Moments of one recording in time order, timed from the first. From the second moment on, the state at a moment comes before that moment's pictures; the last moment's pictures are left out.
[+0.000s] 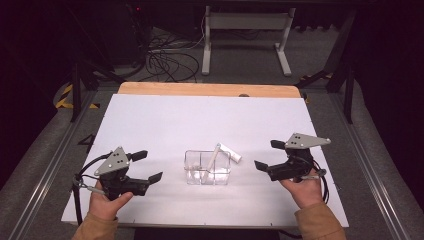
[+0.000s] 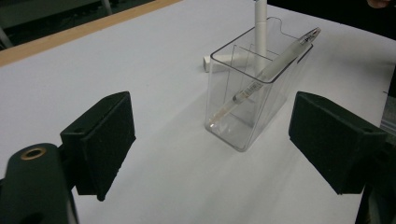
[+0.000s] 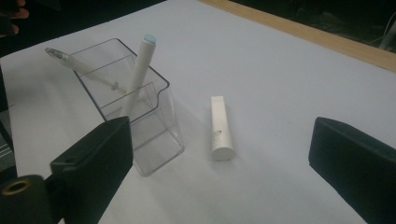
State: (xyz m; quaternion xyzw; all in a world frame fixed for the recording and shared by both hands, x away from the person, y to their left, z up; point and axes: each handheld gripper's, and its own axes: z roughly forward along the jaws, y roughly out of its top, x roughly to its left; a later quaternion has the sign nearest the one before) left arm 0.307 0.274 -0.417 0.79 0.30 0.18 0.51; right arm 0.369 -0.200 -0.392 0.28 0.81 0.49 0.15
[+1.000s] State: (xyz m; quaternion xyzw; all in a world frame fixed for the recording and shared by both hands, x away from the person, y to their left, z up) left arm 0.303 0.279 -0.420 0.79 0.31 0.19 0.49; right arm 0.413 -0.154 -0.429 0.30 0.86 0.38 0.15
